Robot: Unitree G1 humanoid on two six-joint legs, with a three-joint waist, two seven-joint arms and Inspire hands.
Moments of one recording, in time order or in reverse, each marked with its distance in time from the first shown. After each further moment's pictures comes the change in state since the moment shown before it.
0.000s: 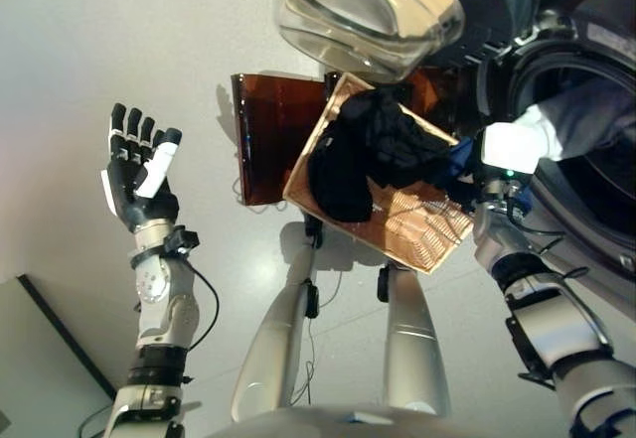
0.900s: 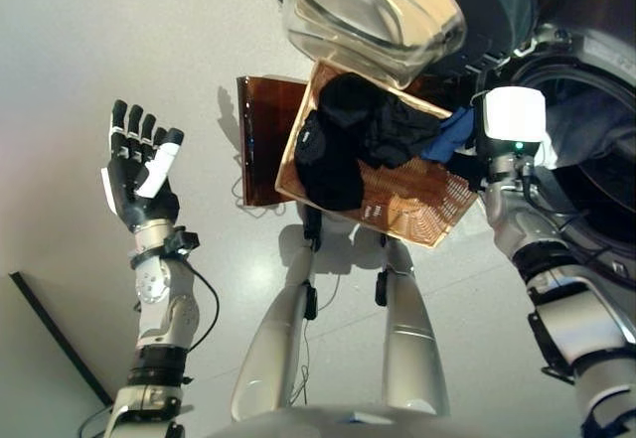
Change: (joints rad) left arm 0.002 0.000 0.001 0.004 0.003 -0.020 -0.031; right arm -0.021 -0.116 0.021 -0.125 -0.031 -0.142 0.000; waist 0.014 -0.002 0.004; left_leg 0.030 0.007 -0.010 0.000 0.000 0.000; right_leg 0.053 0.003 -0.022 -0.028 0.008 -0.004
